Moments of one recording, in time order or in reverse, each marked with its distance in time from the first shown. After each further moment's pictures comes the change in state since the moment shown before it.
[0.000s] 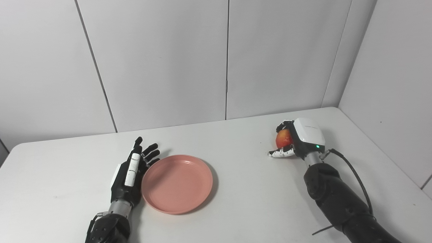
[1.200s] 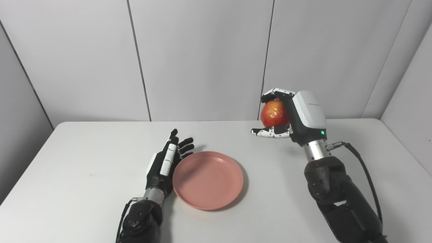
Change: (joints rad) left arm 0.024 -0.048 -0.025 -0.048 0.025 0.012 0.067; right arm 0.009 0.140 0.008 -0.560 -0.011 -0.042 0.148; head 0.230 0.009
